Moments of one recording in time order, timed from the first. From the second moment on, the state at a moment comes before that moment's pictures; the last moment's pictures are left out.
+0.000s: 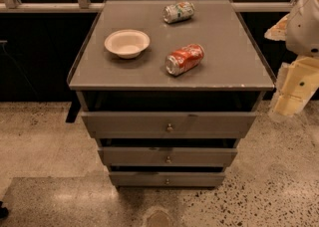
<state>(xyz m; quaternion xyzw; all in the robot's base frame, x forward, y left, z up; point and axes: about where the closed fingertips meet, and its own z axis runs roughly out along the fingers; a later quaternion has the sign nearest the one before) 0.438 -0.217 0.976 -0.60 0.78 -0.03 0.16</state>
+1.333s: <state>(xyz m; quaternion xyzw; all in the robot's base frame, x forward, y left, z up) 0.396 -0.224 0.866 -0.54 0.81 0.03 0.23</state>
